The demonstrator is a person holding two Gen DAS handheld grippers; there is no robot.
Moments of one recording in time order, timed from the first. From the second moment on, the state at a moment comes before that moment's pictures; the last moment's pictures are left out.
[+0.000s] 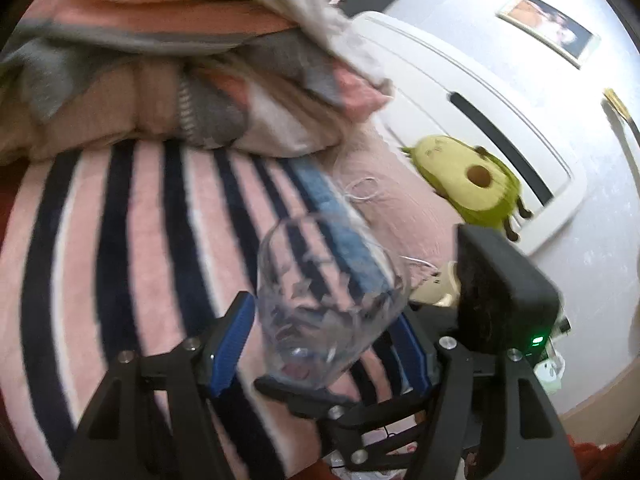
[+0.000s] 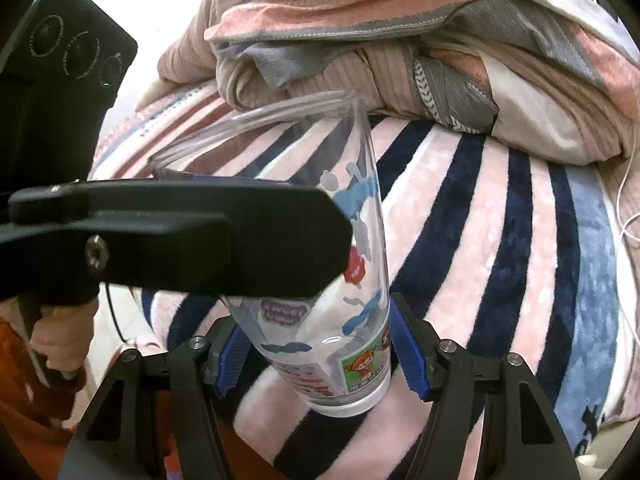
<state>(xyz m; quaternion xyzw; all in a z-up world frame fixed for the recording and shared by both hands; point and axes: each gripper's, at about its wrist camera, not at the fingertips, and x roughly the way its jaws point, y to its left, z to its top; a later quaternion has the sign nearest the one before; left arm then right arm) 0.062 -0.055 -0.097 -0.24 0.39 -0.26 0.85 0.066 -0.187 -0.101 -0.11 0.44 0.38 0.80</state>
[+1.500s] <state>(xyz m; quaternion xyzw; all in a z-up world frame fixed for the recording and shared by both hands) 0.134 -0.061 -0.120 0.08 0.58 -0.41 0.70 0.040 -0.181 -0.141 -0.15 0.40 0.22 0.88</state>
